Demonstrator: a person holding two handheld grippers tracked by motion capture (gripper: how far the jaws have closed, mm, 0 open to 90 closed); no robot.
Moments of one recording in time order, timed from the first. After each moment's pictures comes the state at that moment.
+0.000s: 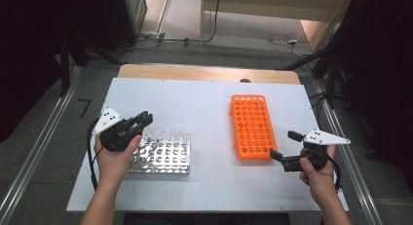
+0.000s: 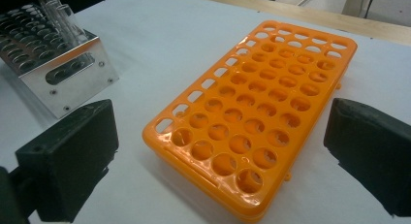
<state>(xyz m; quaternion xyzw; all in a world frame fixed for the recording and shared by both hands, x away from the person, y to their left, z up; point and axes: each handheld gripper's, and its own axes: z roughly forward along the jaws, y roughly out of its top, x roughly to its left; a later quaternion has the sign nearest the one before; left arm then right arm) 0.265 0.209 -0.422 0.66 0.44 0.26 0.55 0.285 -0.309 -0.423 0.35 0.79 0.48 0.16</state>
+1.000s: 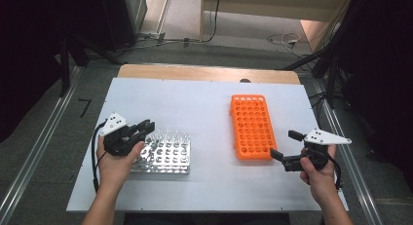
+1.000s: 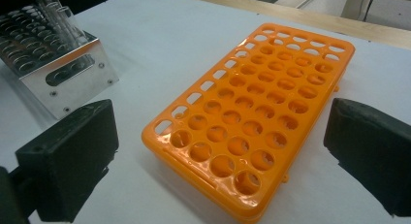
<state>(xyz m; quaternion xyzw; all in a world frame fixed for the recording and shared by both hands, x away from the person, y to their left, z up) 0.262 0.205 -0.433 0.68 0.48 0.22 0.51 0.285 -0.311 -0.422 0.35 0.79 0.48 0.16</state>
